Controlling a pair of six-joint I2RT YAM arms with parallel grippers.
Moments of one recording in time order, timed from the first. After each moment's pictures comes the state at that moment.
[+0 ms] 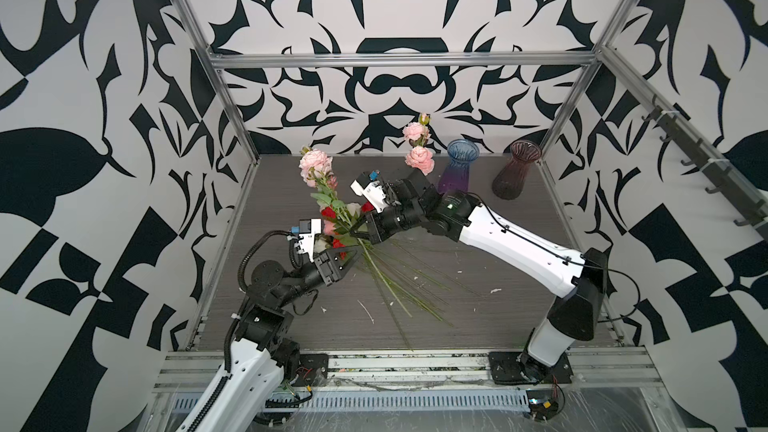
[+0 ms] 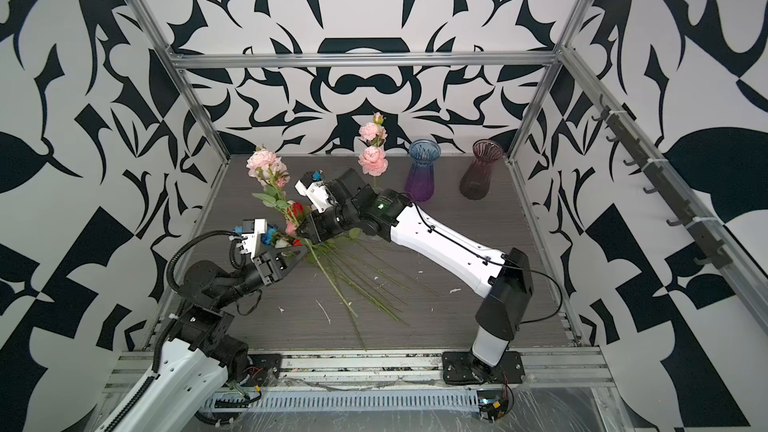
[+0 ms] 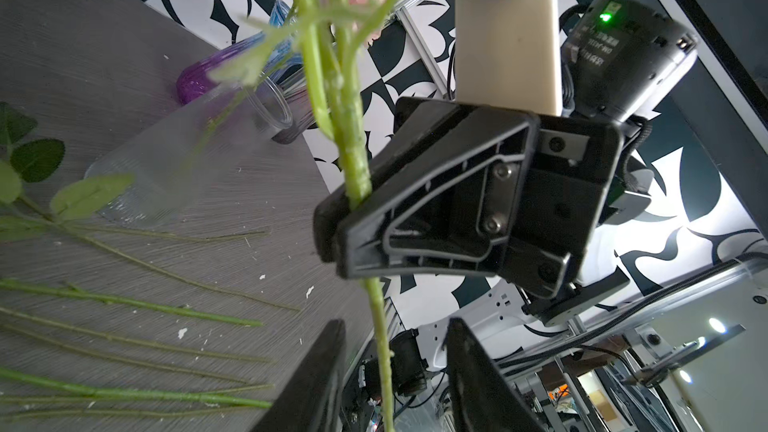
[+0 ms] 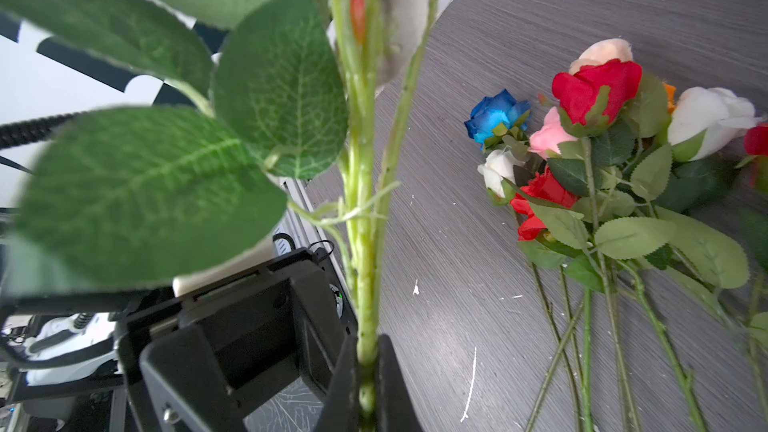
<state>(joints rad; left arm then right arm) -0.38 0.48 0.33 0.27 0.72 -1.10 0.93 1.70 1.70 -0.61 -0.49 0.48</state>
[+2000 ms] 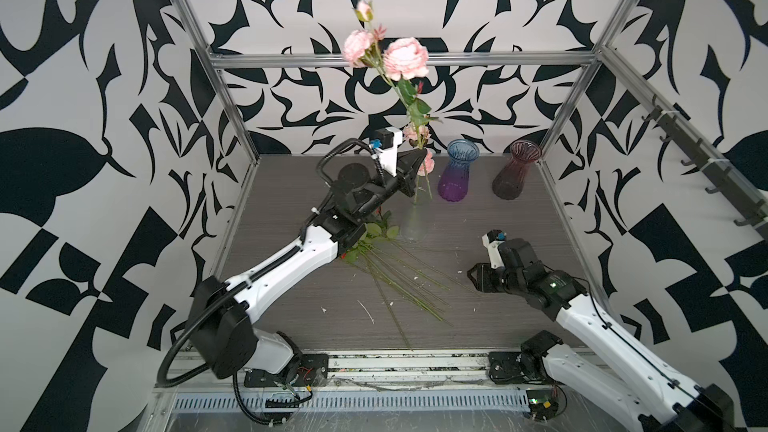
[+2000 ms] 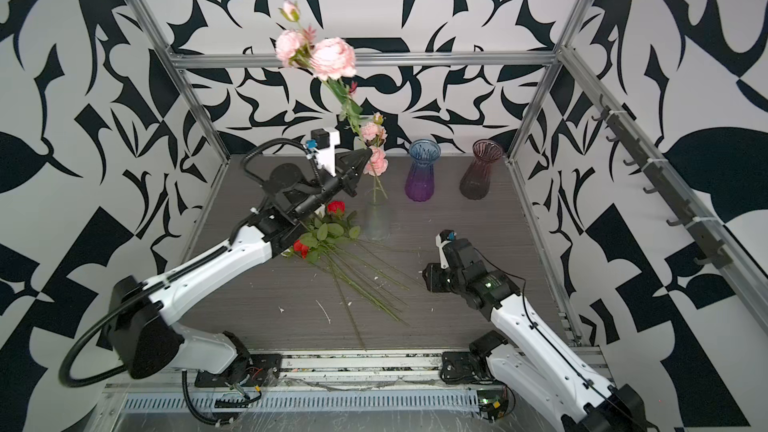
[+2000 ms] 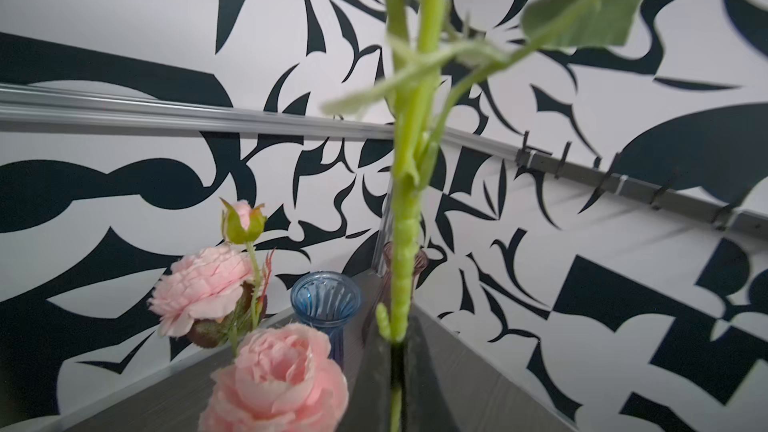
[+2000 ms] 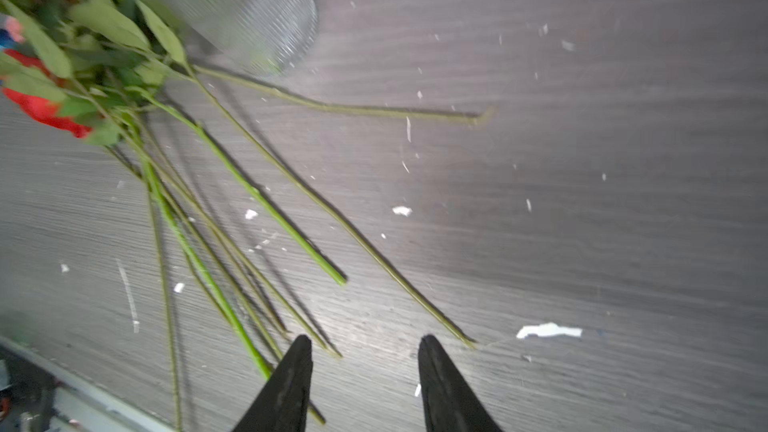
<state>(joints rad) -0.74 1.48 1.20 0.48 0.12 -0.23 0.46 0.79 0.55 -0.67 -0.11 0.49</state>
